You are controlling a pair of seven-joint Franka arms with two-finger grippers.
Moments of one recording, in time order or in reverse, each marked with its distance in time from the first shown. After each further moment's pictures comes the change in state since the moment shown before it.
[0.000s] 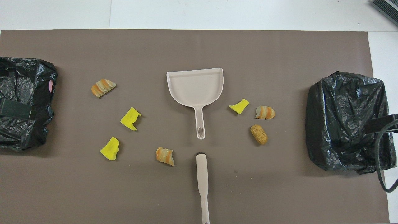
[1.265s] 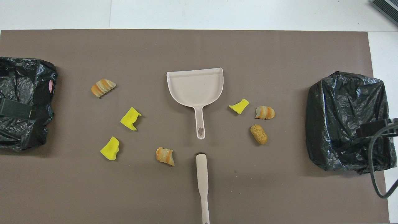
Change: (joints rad) left arm 0.000 0.000 0.000 0.000 0.000 0.000 0.000; right arm 0.005 -0.020 0.013 -0.031 0.036 0.004 -0.010
